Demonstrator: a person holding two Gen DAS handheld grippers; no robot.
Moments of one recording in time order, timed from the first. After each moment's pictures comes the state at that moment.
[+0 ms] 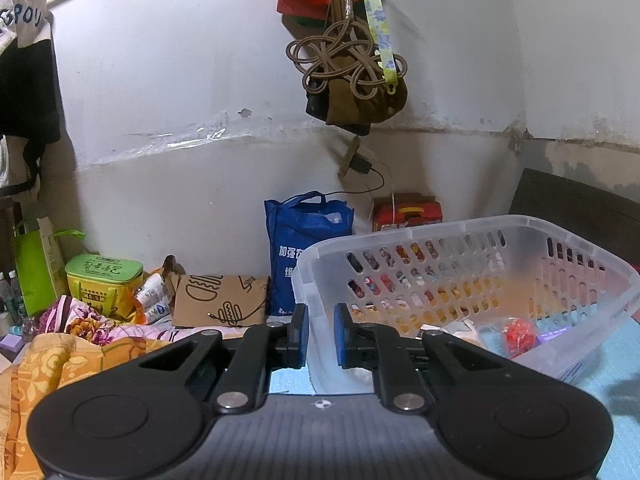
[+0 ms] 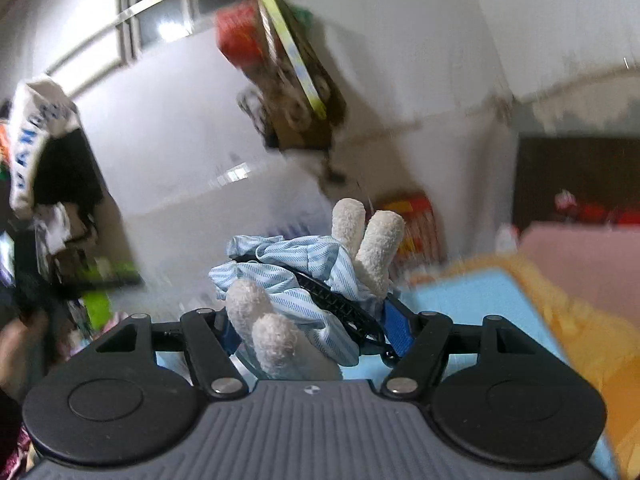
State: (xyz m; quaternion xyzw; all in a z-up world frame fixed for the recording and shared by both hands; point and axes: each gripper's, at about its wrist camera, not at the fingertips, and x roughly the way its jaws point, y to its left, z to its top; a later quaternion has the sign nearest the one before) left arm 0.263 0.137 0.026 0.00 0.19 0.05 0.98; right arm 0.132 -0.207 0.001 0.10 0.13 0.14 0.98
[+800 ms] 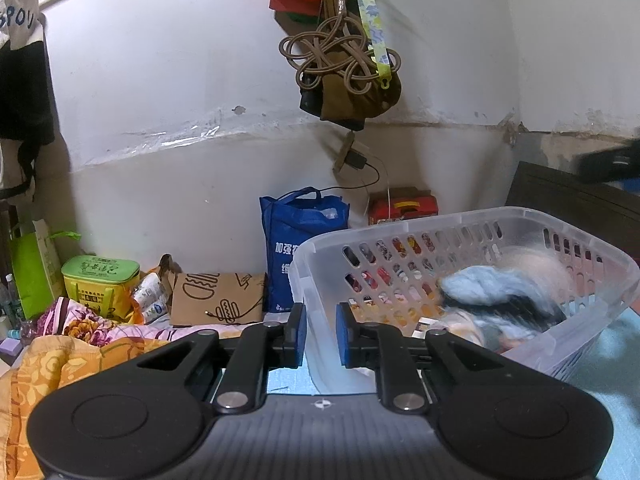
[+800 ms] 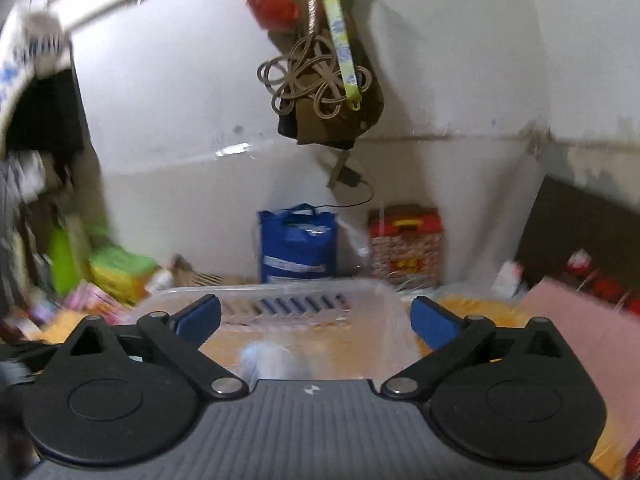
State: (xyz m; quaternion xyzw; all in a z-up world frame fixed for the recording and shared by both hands) left arm 0.265 0.138 0.024 0.01 0.20 0.04 0.98; right arm 0.250 -0.121 0.058 0.02 0.19 0.12 0.97
